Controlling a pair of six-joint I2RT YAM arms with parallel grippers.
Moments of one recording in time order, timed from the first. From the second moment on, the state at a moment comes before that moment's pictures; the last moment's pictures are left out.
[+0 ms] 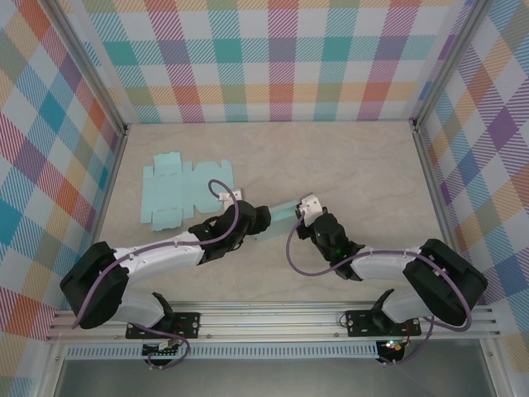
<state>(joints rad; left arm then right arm) -0.86 1.37 0.73 -0.05 -0.39 -0.87 0.81 1.36 0.37 0.68 0.38 -0.04</state>
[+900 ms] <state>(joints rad) -0.94 1.44 0.63 0.20 -0.51 -0.96 0.80 1.09 0.73 -0.12 0.34 0.30</state>
